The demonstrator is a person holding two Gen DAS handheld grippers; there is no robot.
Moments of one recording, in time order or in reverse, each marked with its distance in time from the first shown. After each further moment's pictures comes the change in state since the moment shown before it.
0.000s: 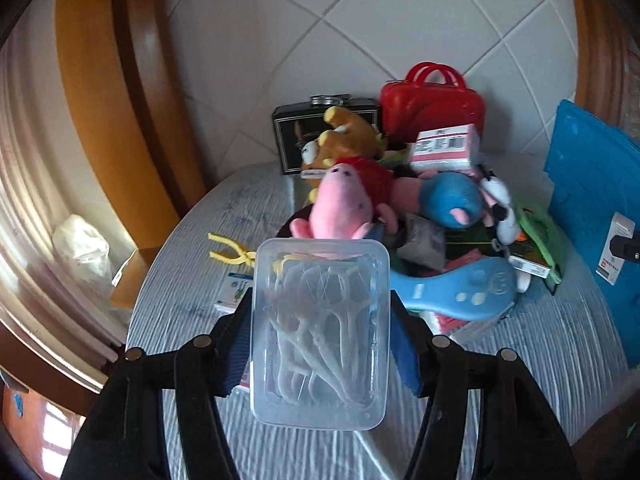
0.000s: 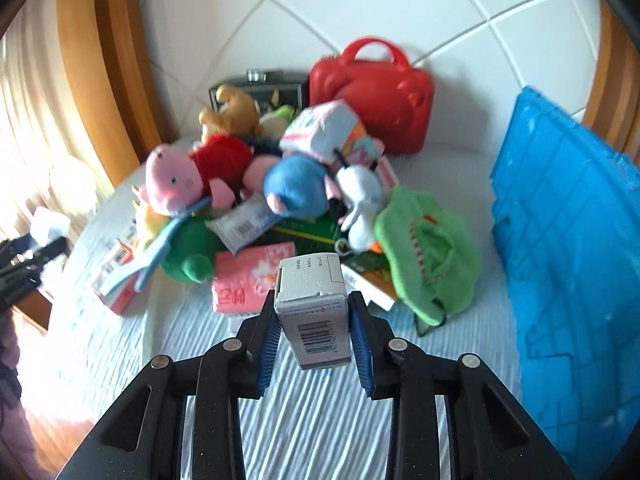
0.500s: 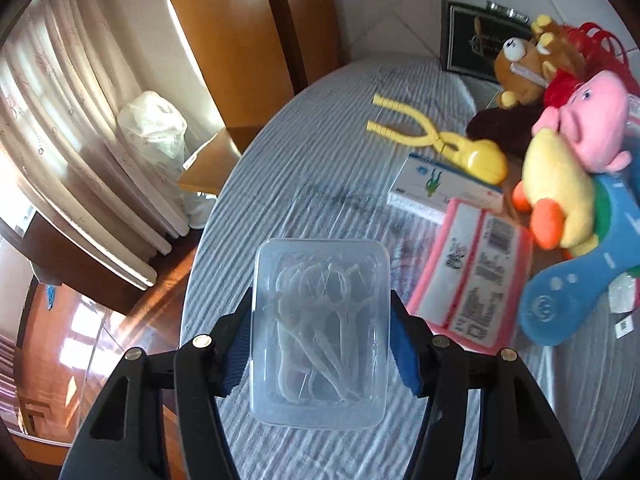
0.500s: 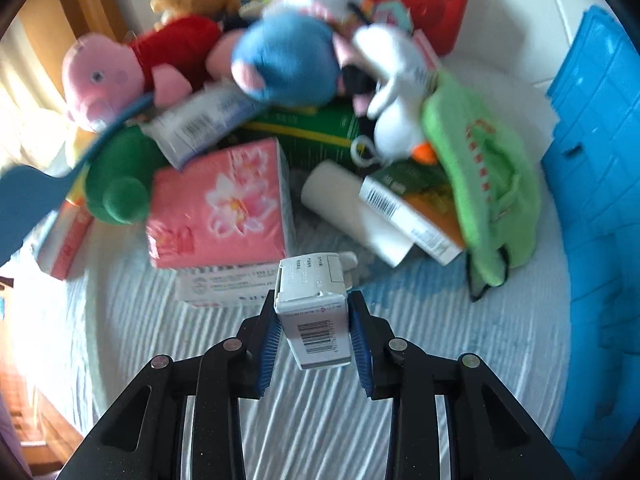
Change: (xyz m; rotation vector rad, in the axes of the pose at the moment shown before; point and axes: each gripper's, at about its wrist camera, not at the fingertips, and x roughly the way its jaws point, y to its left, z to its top) left arm 0.100 0.186 -0.094 -0.256 0.290 0.281; right arm 0.119 0.017 -0.017 -0.011 0.303 -0.001
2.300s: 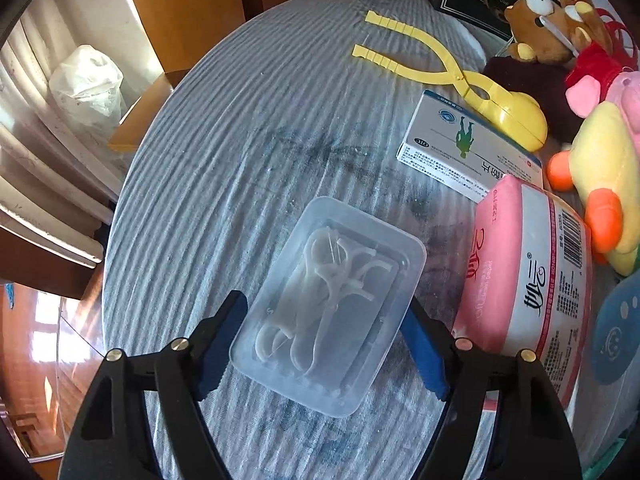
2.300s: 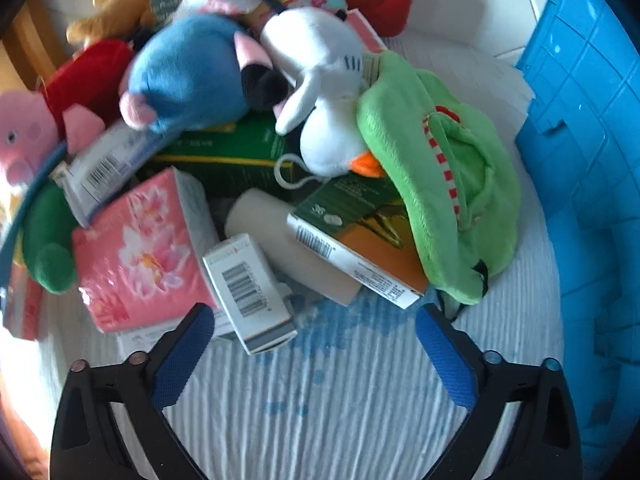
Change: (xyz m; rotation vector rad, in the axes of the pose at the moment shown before) left arm 0.121 0.014 0.020 0.021 0.251 -0.183; right arm 0.079 -0.041 0.027 0.117 0.091 -0.107
